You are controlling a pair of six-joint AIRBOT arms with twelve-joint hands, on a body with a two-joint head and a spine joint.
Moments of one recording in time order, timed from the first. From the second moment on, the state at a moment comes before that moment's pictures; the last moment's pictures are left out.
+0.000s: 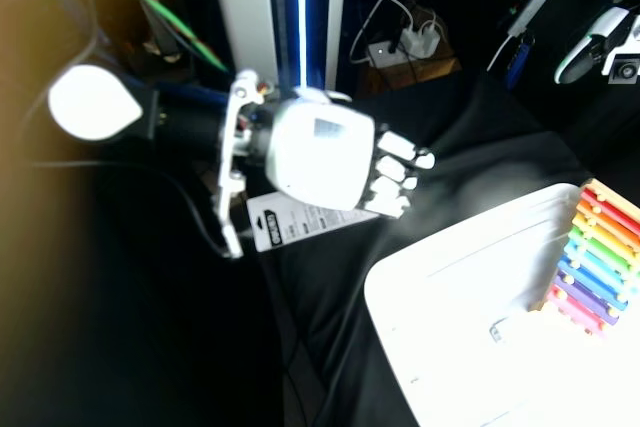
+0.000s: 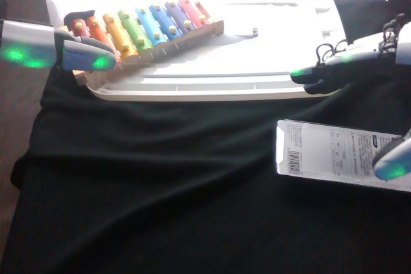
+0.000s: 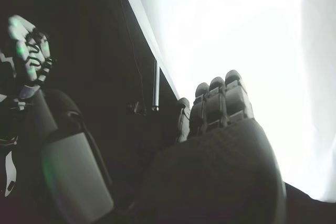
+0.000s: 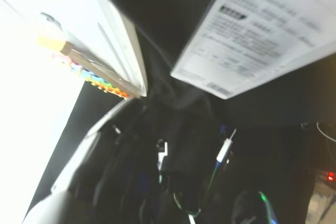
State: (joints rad) left arm 0.75 -0.83 1.12 -0.03 -0.99 0.85; right arm -0.69 -0.86 1.25 -0.94 0.79 0.25
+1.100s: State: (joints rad) left arm 0.75 -0.83 1.12 -0.03 -0.99 0.85; right arm -0.86 -0.89 1.28 -0.84 0.77 0.24
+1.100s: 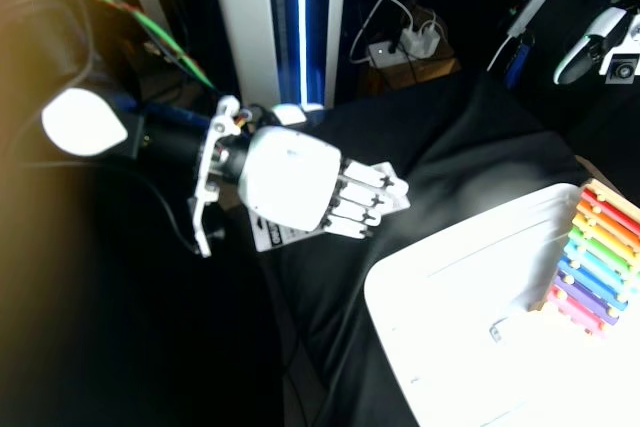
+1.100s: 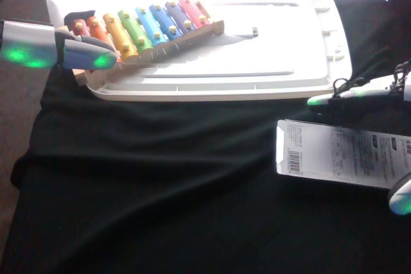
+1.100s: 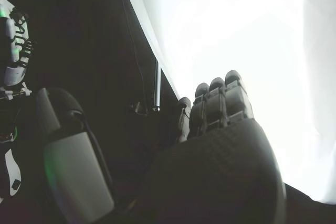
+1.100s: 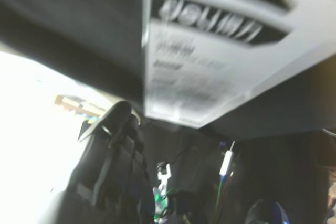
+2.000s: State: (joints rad) left arm 0.75 -0.83 1.12 -0.03 -0.99 0.85; right arm -0.90 -0.95 1.34 -0.79 0.77 0.25
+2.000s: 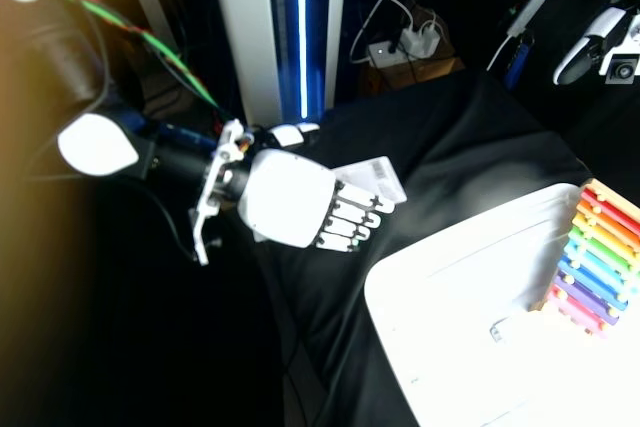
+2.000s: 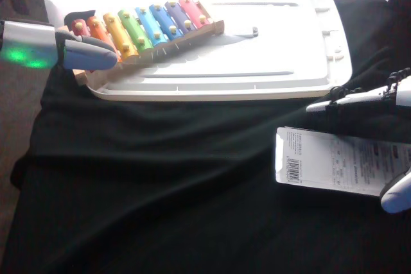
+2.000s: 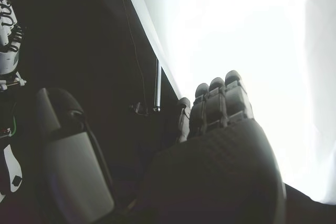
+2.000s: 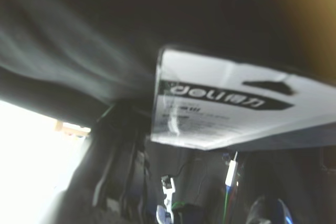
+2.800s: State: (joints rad) left arm 0.75 -0.83 1.12 -0.03 -0.99 0.85; right arm -0.92 -0.98 1.36 -0.85 0.78 0.31
